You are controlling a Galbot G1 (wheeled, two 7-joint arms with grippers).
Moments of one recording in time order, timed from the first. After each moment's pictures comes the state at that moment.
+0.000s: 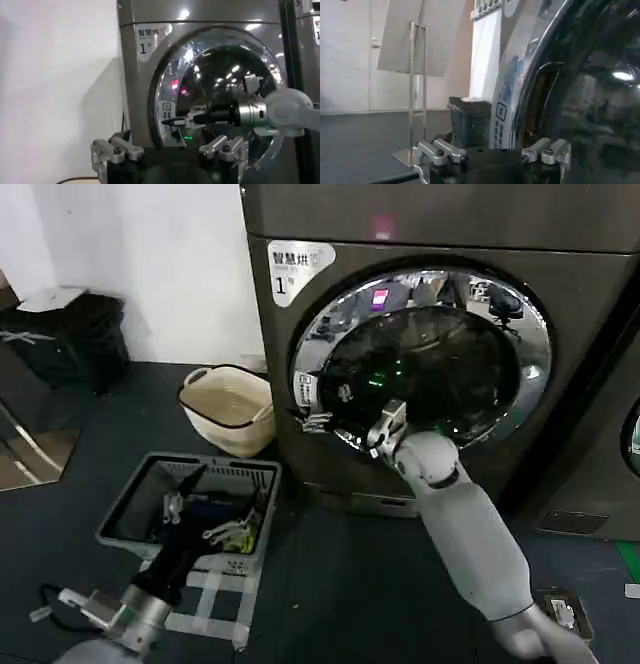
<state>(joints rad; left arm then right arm) 1.57 -1.42 -0.67 -2.37 -0.16 0.14 0.40 -0.53 1.29 0.14 1.52 0.37 -0.27 -0.53</state>
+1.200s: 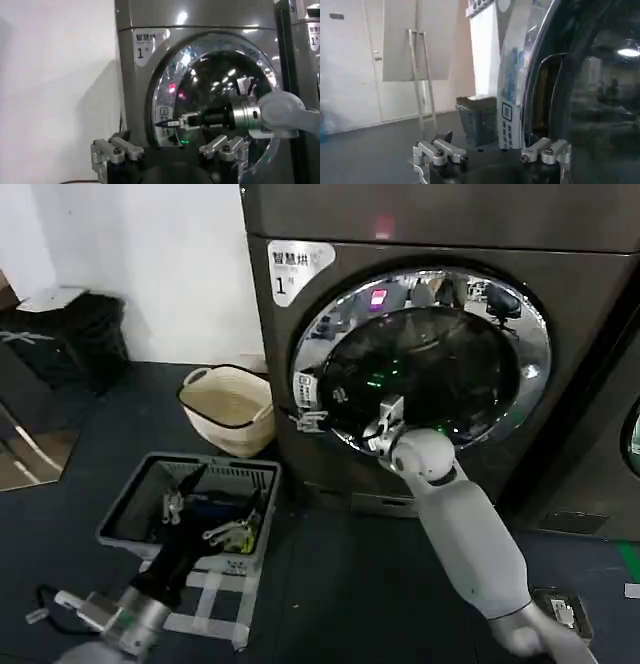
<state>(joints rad) 1.58 -1.42 -0.67 -2.39 -0.17 0.15 0.40 -0.52 1.29 0.13 1.54 0.50 -0.37 -0.57</state>
